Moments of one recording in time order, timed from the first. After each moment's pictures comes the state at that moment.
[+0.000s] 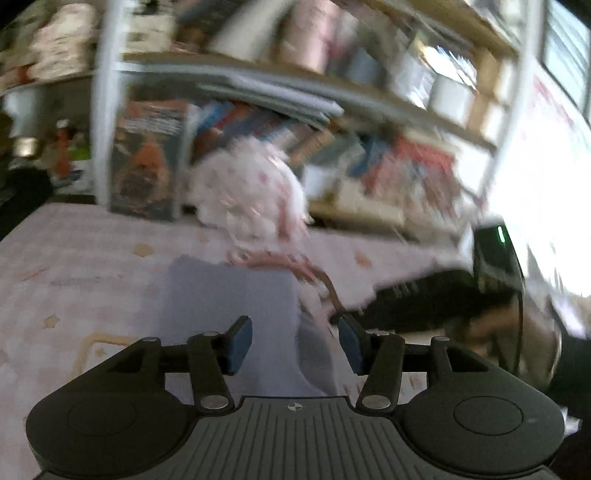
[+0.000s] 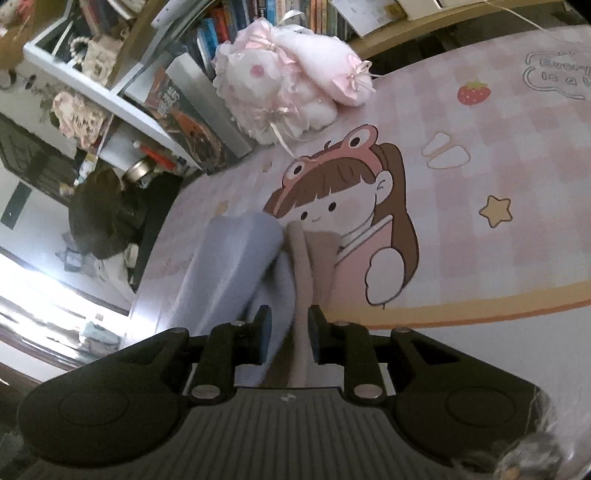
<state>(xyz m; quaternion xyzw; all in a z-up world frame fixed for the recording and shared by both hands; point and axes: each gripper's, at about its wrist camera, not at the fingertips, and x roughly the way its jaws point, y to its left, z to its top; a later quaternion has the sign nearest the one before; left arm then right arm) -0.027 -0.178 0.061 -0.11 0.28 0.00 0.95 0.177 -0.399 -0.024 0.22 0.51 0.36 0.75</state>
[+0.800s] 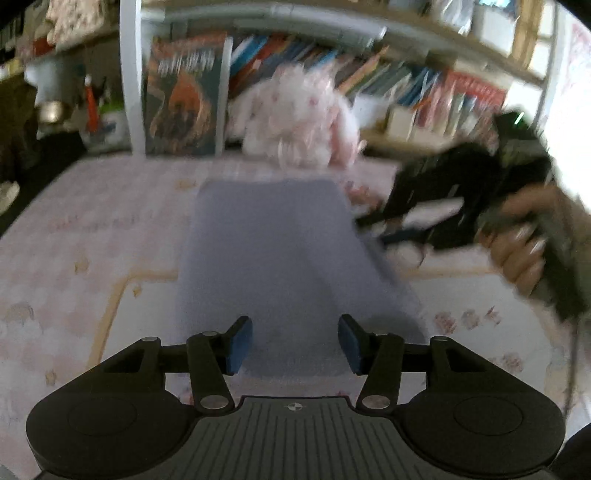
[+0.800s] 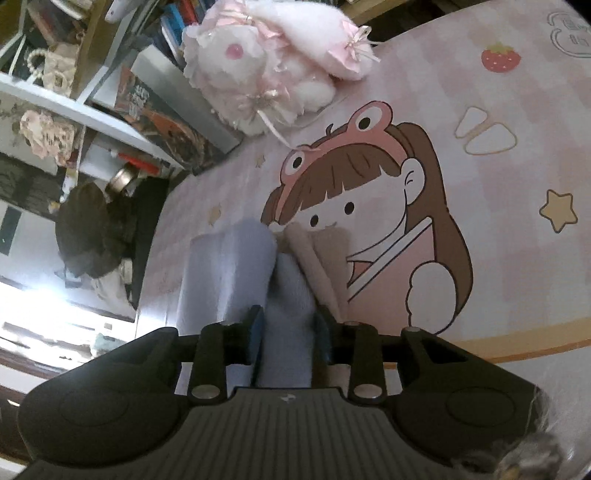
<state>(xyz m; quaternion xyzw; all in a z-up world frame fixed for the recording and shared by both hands) -0.019 -0.178 0.010 -0.06 0.36 0.04 0.93 0.211 -0.353 -0.038 0.25 0.55 0.33 0.72</state>
